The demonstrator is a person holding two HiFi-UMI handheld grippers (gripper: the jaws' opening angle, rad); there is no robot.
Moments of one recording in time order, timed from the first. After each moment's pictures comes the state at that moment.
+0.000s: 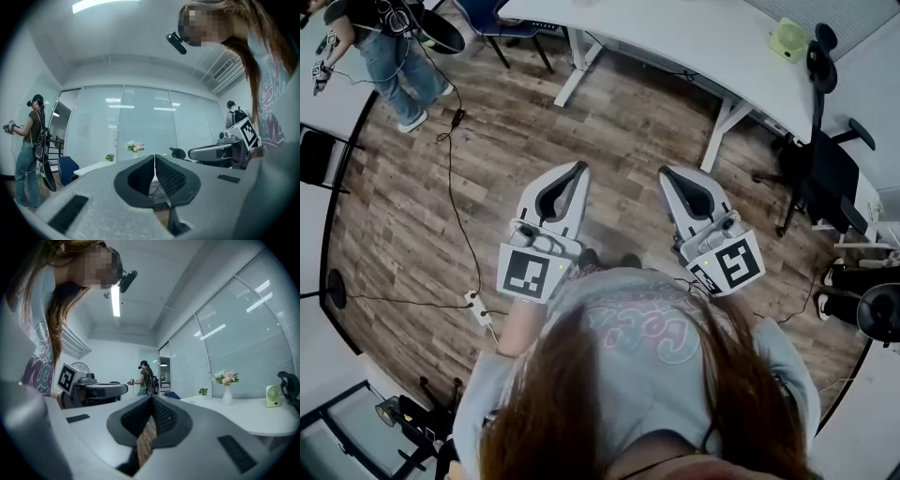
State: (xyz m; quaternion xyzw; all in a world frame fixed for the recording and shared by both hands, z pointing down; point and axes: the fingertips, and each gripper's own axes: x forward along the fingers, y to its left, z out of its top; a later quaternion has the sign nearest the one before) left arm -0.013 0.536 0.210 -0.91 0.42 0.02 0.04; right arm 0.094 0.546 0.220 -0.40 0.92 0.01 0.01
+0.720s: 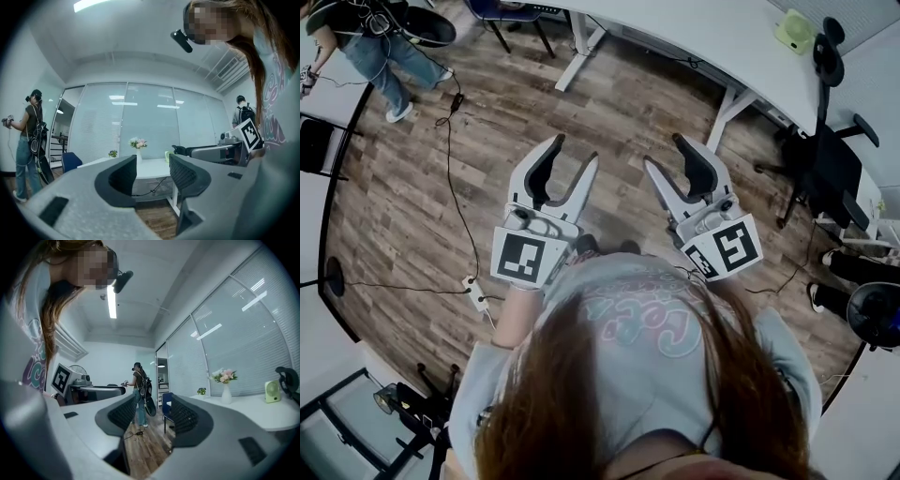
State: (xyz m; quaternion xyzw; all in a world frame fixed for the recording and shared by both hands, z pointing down) left arm -0.020 0.533 0.212 -0.90 0.44 0.01 0.02; right arm 0.089 0.537 0.221 -0.41 0.91 0.00 0.03
